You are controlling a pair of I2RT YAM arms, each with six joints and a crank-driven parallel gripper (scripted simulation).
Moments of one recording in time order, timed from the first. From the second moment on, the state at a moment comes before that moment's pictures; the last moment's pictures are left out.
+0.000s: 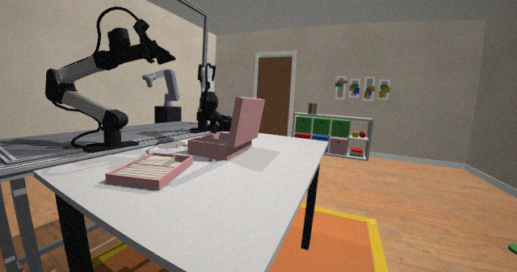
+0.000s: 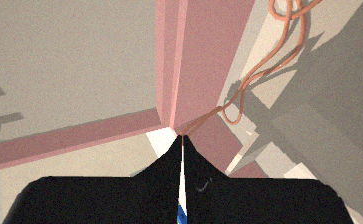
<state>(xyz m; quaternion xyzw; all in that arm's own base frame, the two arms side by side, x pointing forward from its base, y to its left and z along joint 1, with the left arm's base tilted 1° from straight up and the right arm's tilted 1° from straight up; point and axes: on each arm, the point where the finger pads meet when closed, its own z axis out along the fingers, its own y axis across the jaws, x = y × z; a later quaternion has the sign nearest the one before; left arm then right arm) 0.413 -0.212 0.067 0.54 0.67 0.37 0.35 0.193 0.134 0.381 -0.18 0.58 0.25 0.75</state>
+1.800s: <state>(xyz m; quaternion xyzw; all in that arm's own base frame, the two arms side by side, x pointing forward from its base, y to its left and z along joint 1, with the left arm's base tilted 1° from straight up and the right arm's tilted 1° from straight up) 0.341 -0.243 0.133 0.49 0.75 0.21 0.38 0.193 0.134 0.381 -0.18 0.58 0.25 0.75</state>
